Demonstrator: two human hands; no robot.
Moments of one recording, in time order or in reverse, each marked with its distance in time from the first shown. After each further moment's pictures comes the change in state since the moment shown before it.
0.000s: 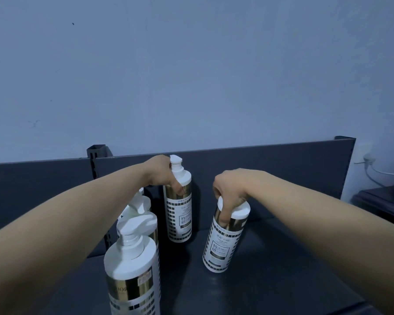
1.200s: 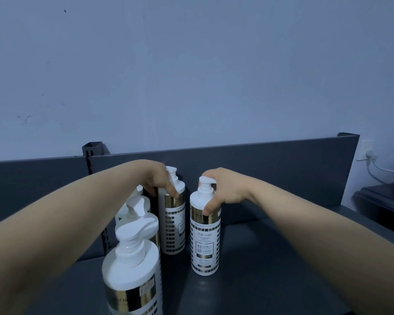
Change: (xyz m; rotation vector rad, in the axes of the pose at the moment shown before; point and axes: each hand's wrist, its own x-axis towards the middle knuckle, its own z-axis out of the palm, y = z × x) left_hand 0.038 -0.025 0.001 0.103 -0.298 -0.260; right_hand 0.028 -0.002 0.024 0.634 0.228 -0.153
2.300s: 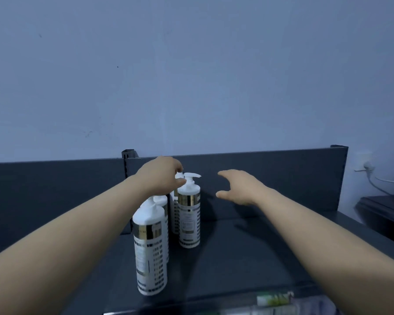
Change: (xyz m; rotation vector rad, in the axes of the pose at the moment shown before) left_hand -0.208 0.034 0.059 0.357 0.657 0.271; right_hand -0.131 -0.019 -0.019 -0.307 0.182 0.022
